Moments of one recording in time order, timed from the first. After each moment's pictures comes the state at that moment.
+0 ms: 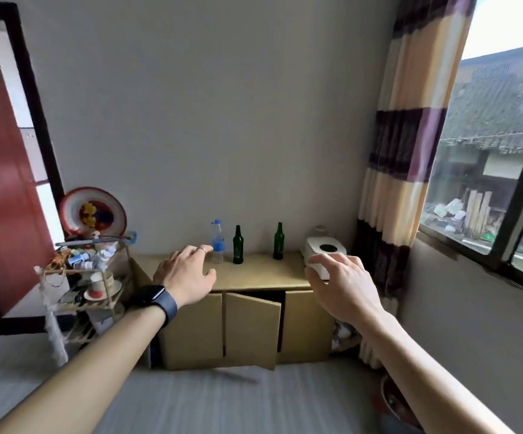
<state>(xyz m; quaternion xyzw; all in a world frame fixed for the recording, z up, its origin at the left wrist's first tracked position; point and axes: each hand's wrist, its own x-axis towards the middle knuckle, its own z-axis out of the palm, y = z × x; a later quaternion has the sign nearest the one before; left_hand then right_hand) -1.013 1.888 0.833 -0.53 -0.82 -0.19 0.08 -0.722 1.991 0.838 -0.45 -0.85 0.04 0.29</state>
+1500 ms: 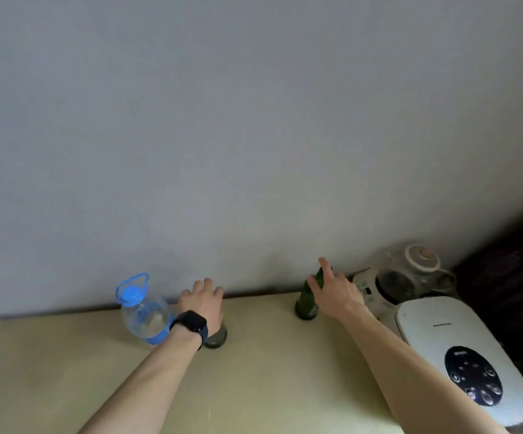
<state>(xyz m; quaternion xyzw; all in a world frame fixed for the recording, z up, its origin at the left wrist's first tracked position) -1.490 2.834 0.531 -0.56 -0.80 0.18 -0.07 -1.243 2.982 0.551 -0.59 -0.79 0.20 -0.03</state>
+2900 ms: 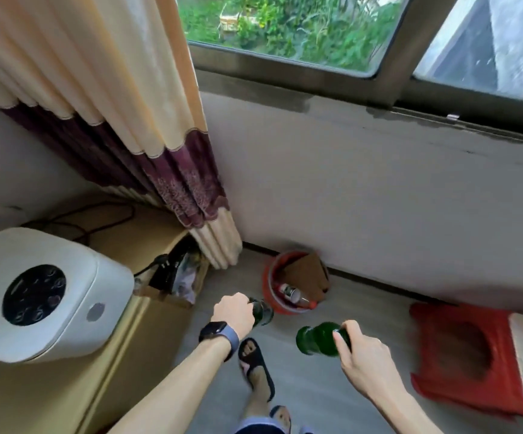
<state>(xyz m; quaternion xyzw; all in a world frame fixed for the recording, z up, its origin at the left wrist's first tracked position) -0.746 2.767 0.403 -0.78 -0.50 0.22 -0.31 -0.600 2.538 0.432 -0.90 -0.34 0.26 0.06</state>
